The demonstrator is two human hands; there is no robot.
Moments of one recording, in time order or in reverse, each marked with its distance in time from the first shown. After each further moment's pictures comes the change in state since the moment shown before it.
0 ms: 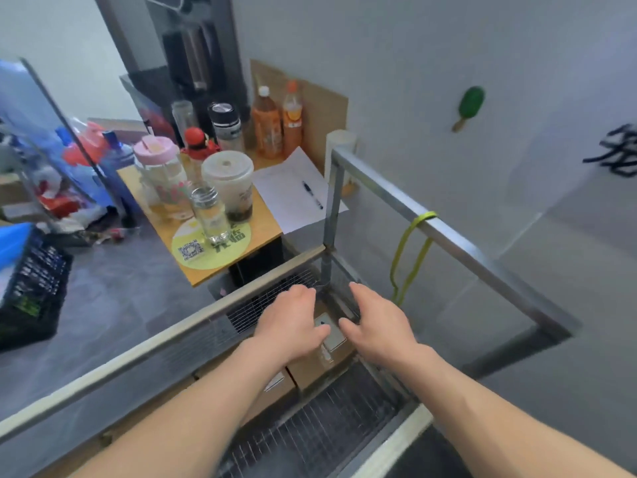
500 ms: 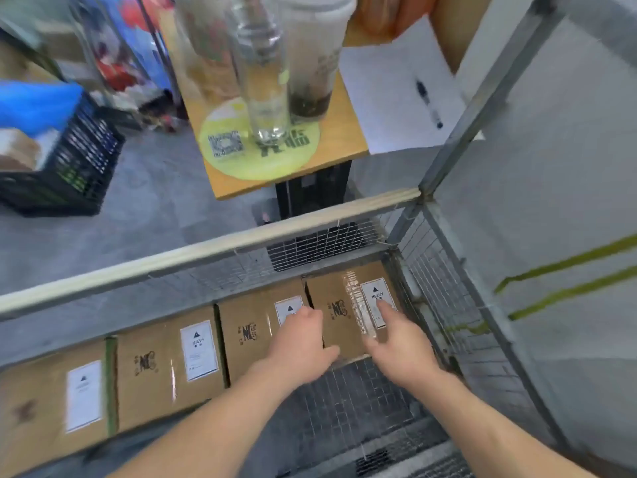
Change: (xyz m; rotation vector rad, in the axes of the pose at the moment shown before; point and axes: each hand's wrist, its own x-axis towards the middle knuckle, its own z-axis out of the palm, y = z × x) left_hand 0.068 -0.130 0.198 -0.276 -0.199 -0.370; right_hand 0.117 0.053 0.204 0.072 -0.320 0.046
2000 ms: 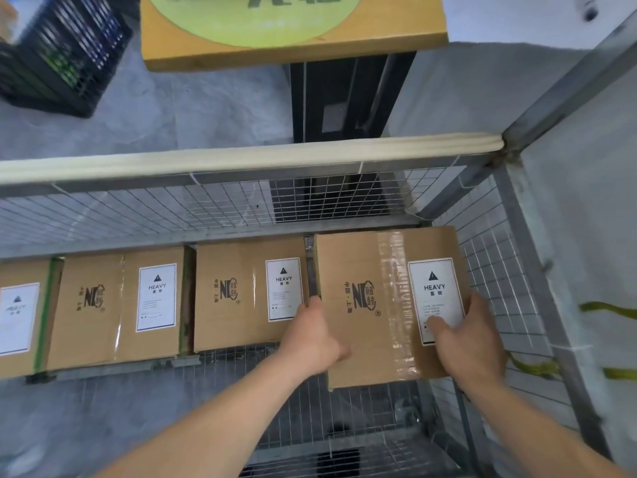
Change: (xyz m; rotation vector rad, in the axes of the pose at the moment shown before) left_hand 0.108 -0.006 0.123 -0.576 -0.031 -0.355; right_hand 0.120 0.138 0.026 0.080 0.272 0.262
